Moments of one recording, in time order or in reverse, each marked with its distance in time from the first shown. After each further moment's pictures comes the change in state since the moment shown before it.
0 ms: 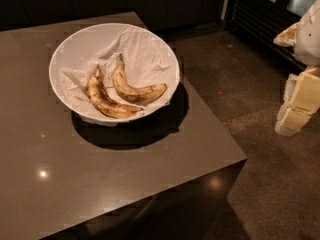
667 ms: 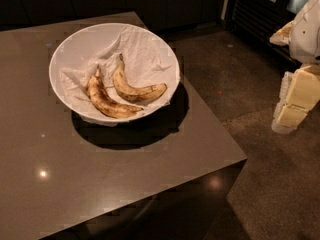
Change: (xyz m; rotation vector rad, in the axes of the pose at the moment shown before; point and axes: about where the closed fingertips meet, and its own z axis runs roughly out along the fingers) arm -0.007 -0.001 0.000 -0.010 0.006 -0.008
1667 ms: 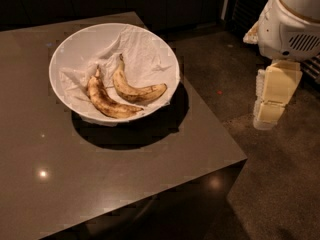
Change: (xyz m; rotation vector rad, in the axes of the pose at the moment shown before) arm -0.035 0.002 0.009 -0.045 0.062 -0.111
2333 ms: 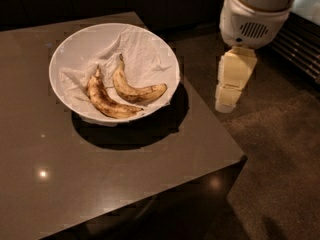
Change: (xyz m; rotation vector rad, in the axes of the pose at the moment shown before) arm -0.042 -0.029 0.008 0.047 0.027 0.072
